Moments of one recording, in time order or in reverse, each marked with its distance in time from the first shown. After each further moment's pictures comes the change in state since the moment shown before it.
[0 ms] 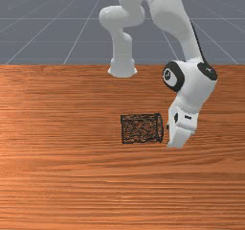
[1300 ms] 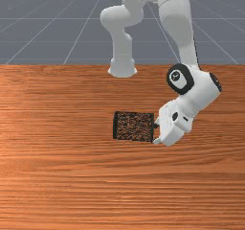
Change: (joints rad) arm 0.186 0.039 -0.185 -0.029 -0.239 -0.119 0.180
